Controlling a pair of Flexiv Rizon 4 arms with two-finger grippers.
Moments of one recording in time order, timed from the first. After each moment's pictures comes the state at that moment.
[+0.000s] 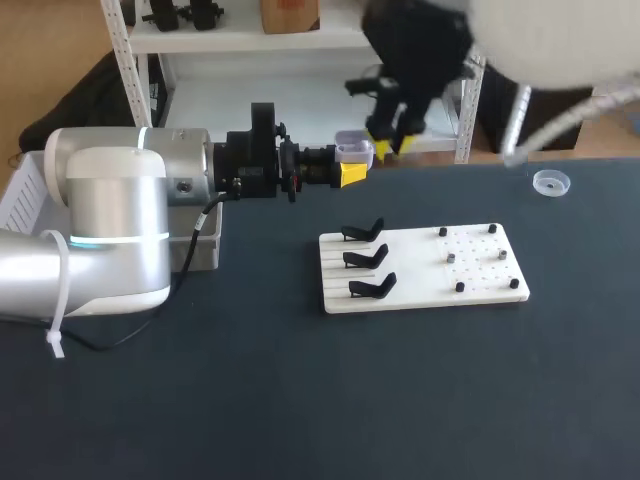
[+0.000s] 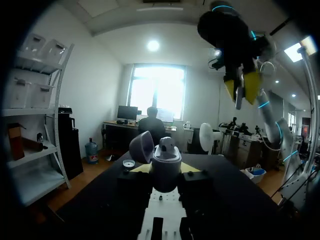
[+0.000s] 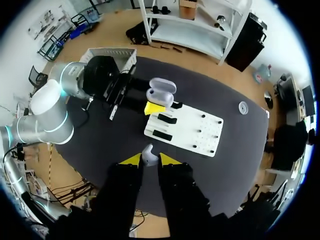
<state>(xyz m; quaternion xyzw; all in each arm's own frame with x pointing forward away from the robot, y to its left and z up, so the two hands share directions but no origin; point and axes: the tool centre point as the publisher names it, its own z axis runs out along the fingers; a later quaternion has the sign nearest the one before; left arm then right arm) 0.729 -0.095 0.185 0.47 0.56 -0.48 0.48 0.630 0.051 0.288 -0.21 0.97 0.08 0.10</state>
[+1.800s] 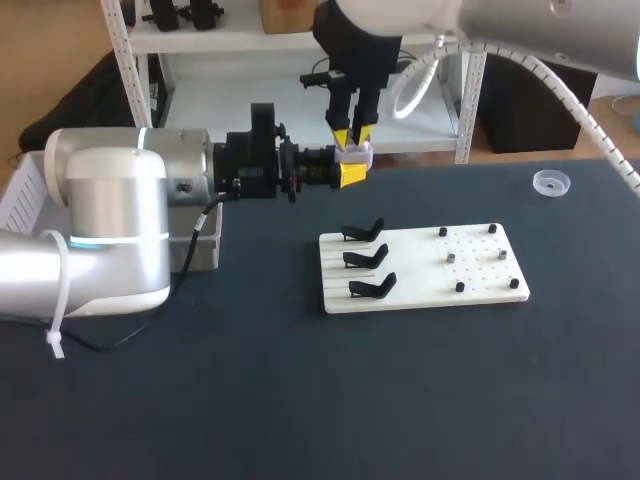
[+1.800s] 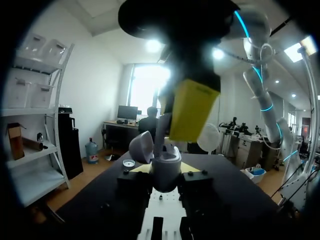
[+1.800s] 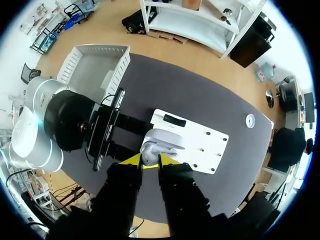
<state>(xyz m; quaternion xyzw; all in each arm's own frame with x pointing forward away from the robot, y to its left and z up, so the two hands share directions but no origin) 0.729 -0.094 0.184 0.47 0.56 -0.48 0.48 0.712 0.087 0.240 -0.20 0.98 0.06 0.04</state>
